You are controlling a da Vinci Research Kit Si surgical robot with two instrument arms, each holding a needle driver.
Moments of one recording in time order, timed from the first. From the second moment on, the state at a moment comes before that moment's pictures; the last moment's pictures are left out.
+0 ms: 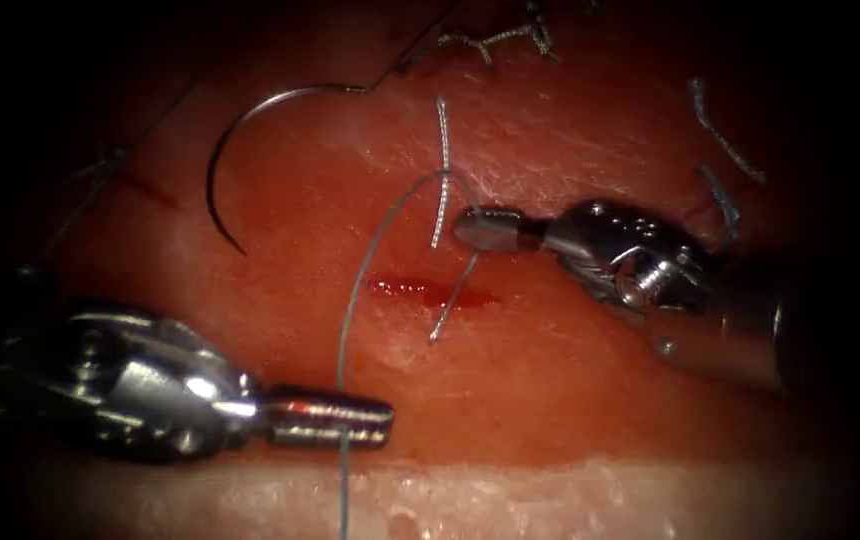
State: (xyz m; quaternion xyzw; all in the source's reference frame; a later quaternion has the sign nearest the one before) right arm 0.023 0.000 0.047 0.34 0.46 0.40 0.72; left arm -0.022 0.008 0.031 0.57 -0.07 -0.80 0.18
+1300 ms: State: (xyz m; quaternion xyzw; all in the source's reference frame) right arm 0.022 0.003 0.033 0.20 0.59 0.23 0.74; left arm -0.016 0.012 0.031 0.54 -0.11 -0.82 0.17
